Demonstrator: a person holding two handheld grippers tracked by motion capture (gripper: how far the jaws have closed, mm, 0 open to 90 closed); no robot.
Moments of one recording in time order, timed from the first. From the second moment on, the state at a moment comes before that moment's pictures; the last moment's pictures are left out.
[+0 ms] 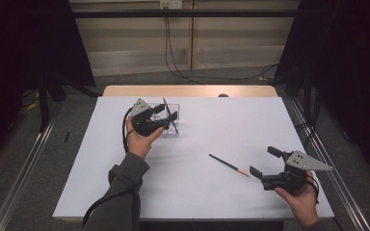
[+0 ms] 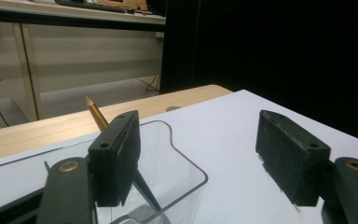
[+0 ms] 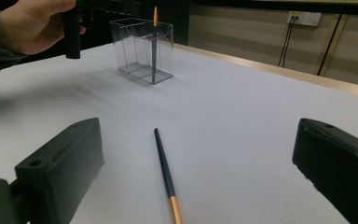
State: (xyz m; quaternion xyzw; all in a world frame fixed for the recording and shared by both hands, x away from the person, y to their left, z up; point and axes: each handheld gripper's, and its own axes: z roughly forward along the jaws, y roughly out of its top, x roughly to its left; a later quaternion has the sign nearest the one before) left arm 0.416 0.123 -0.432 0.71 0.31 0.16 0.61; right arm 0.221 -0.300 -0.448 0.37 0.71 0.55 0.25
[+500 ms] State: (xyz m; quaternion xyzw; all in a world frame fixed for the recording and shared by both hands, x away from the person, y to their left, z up) left arm 0.411 0.132 -0.430 0.70 0.31 0.14 0.63; right arm 0.222 -0.300 -0.448 0.36 0.71 0.55 0.26
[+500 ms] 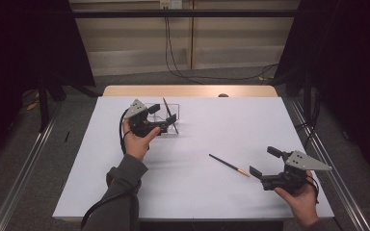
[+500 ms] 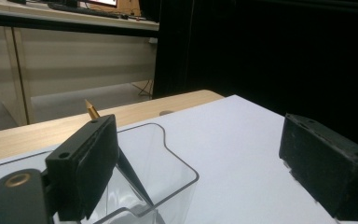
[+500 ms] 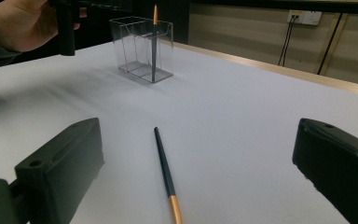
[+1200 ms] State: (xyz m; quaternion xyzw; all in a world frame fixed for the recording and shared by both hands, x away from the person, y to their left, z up) left arm 0.399 0.148 -0.429 0.69 0.29 0.15 0.65; right arm 0.223 -0.298 -0.450 0.36 0.71 0.54 0.26
